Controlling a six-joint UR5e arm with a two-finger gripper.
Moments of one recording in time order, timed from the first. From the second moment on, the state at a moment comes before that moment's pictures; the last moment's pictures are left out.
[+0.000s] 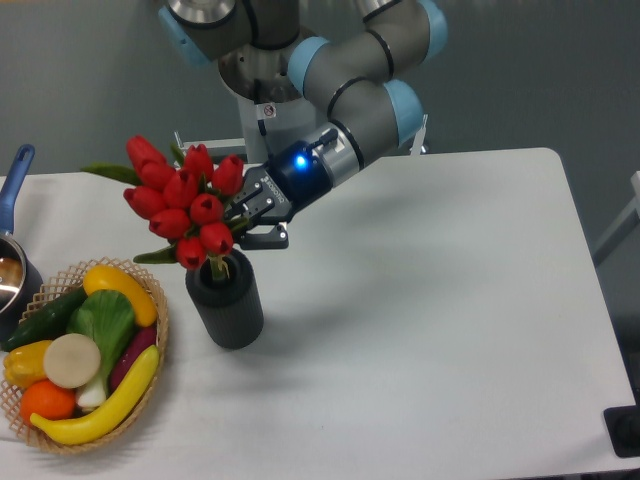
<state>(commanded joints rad) 2.62 -1.76 -2.12 -0.85 0.08 1.50</state>
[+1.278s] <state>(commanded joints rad) 2.65 -1.78 -2.18 -0.84 0.10 1.59</state>
